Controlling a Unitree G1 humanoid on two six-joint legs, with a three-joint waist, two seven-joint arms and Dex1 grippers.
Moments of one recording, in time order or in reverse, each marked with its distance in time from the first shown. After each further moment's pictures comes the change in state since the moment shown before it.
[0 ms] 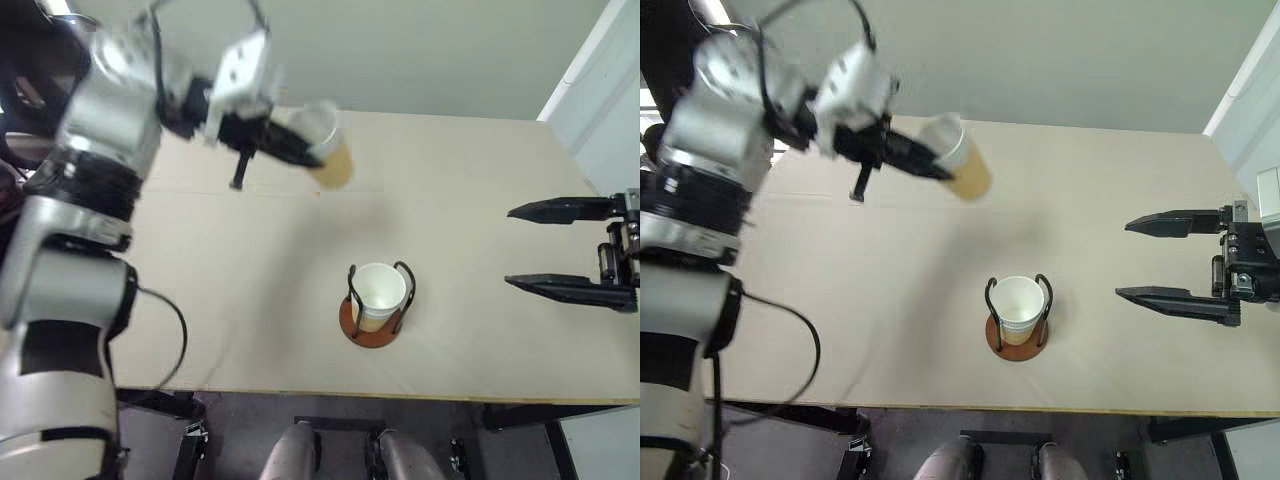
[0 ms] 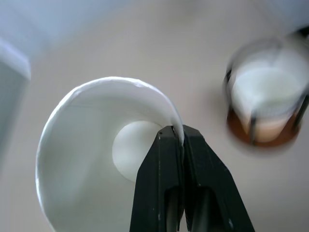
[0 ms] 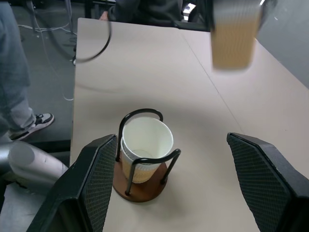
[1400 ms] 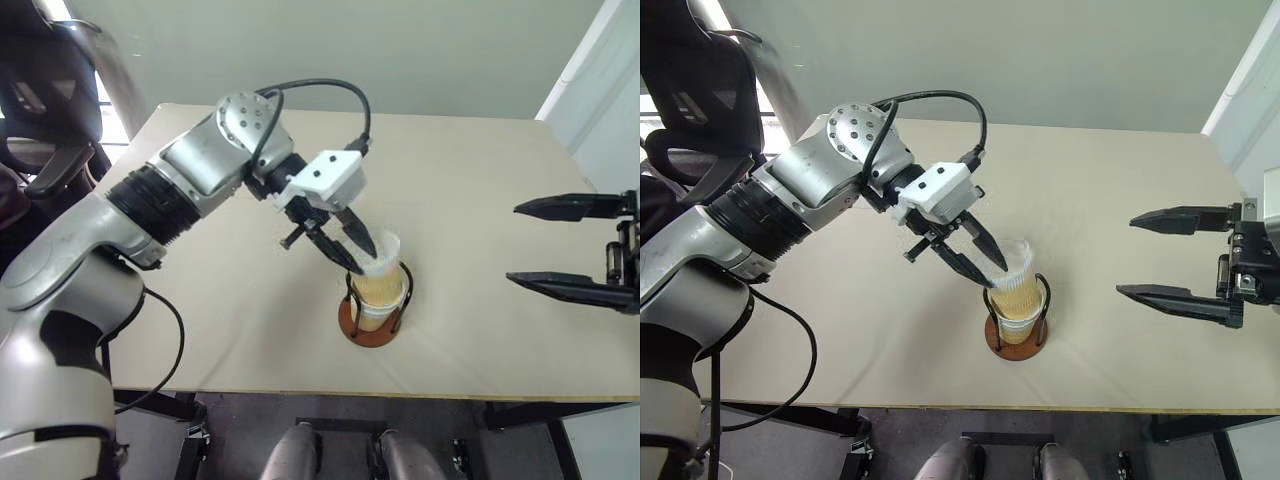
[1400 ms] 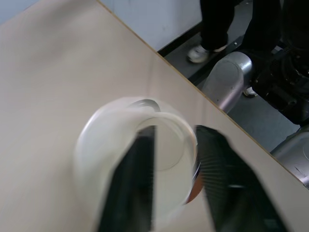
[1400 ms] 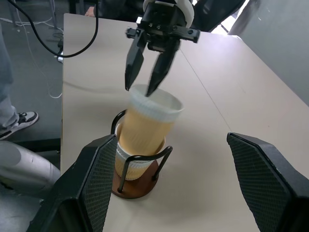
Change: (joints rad) left arm -0.009 -0.028 -0.506 -0.112 -0.222 -0.126 -0.001; right arm 0.029 0.000 -0.070 -0.060 0.010 0.044 -0.048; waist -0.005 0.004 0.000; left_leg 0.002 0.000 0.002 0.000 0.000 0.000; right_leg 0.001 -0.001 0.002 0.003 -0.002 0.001
